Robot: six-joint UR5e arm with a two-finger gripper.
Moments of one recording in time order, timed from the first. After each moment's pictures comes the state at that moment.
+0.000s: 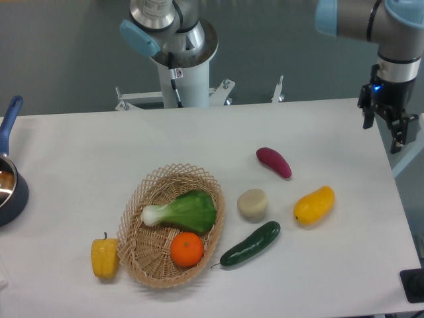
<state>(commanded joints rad) 3.00 -1.87 -1.61 -0.94 1.36 2.18</state>
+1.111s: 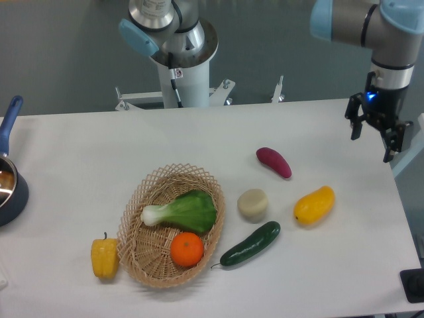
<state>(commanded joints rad) 2.96 -1.92 -1.63 -0.94 1.29 1.90</state>
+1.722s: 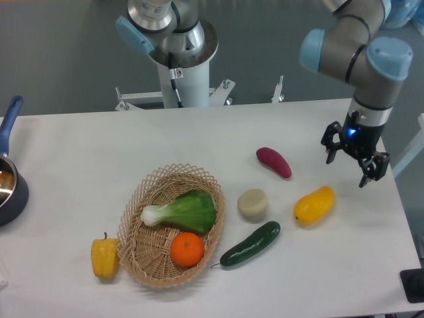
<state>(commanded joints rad) 2.85 -2.00 -1.65 -0.86 1.39 1.70</state>
